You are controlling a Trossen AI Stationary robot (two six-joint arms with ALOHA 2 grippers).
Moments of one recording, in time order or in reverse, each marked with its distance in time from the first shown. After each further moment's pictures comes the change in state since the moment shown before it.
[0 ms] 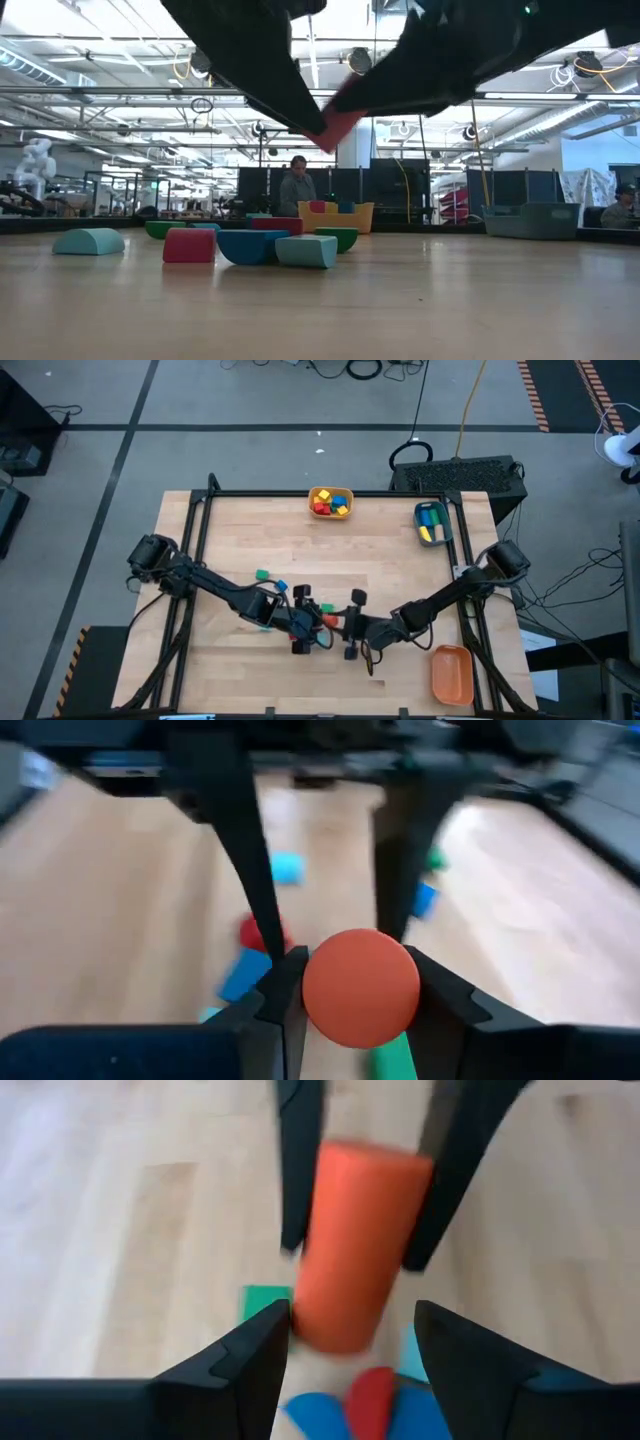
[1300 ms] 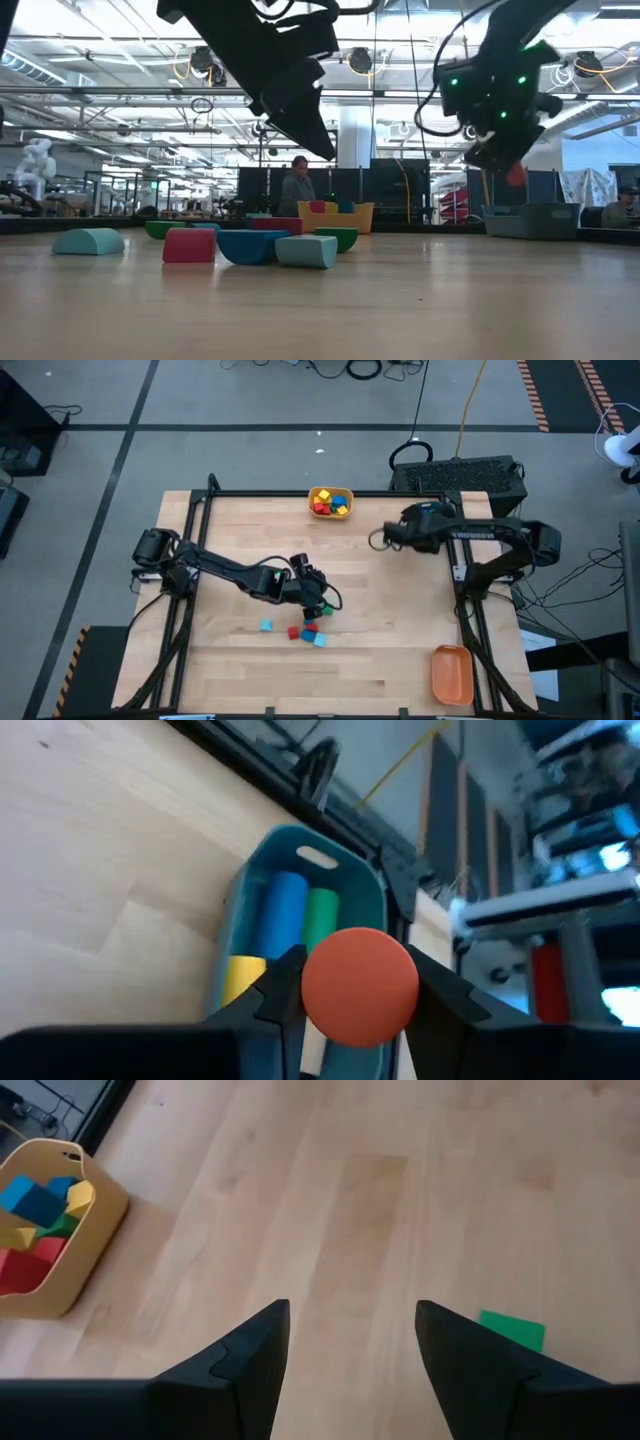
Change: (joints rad) left arm 0.183 0.000 0.000 -0.035 -0.183 0.035; right arm -0.837 -0.350 -0.002 -1.534 0.274 0.607
